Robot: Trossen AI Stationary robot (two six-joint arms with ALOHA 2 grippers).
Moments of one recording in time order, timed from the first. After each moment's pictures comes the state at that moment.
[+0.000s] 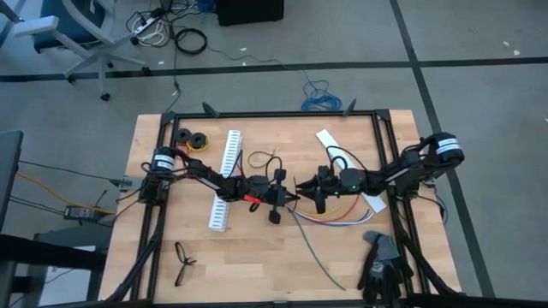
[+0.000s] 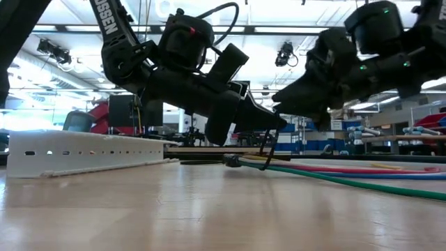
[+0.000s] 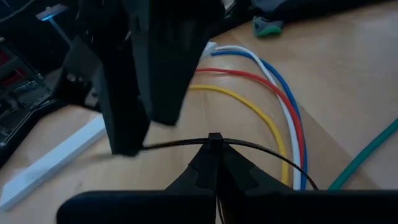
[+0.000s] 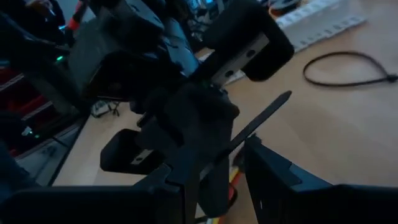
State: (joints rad) left arm -0.05 2.04 0.91 0.86 -0.04 0.39; right arm 0.08 1.56 0.31 1.06 0.11 0.52
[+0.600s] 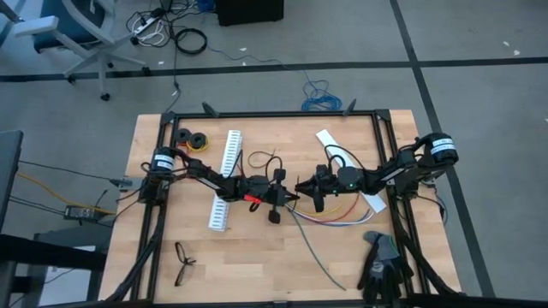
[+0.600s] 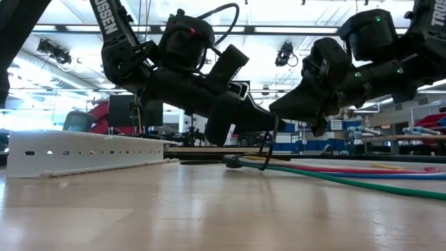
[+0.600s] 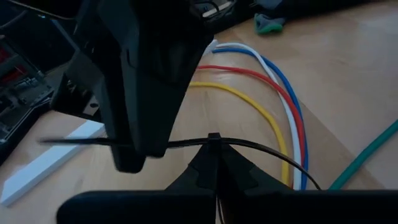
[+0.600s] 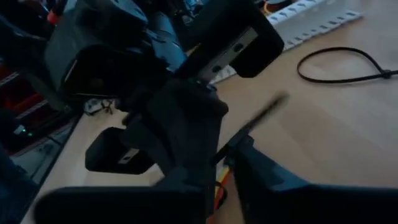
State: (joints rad) left arm -0.05 2.04 0.91 0.86 -0.05 0.39; right arm 0.05 1.60 0.31 1.10 0.07 0.50
